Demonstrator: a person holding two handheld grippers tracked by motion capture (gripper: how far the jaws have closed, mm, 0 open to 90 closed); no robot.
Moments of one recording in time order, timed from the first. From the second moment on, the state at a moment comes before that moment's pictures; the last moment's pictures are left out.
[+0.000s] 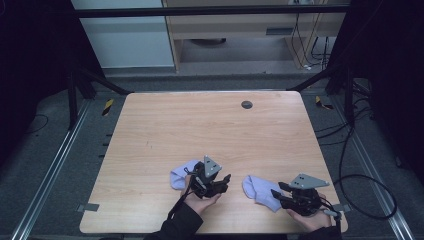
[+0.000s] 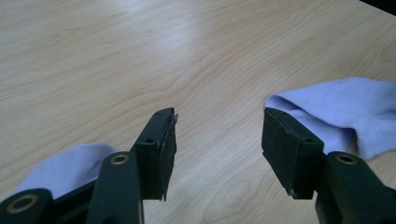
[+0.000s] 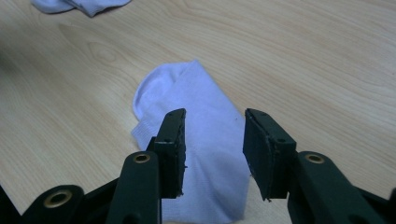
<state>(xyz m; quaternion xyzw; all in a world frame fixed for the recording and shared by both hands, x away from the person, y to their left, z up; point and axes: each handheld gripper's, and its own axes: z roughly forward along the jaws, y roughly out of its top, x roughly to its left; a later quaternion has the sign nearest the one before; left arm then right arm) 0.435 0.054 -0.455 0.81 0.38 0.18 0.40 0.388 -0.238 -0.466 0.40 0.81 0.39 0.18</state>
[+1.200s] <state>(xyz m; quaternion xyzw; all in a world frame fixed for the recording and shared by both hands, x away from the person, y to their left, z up) 0.435 -0.012 -0.492 0.84 0.37 0.15 0.36 0.379 -0.229 -0.489 0.35 0.85 0.36 0.15</state>
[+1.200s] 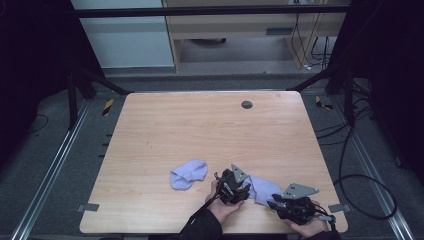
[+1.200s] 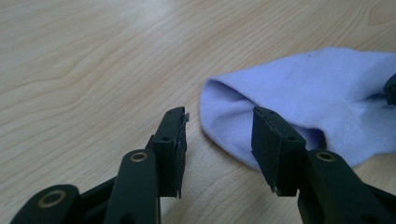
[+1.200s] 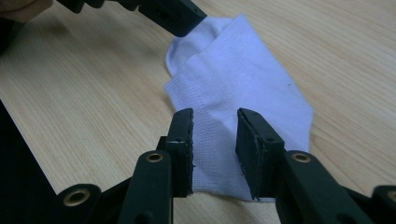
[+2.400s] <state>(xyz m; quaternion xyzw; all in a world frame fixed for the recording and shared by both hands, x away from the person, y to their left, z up) 0.436 -0.017 -0.499 0.83 0.39 0.14 0.36 0.383 -0.231 -0.477 0.38 0.81 0.41 0.17</state>
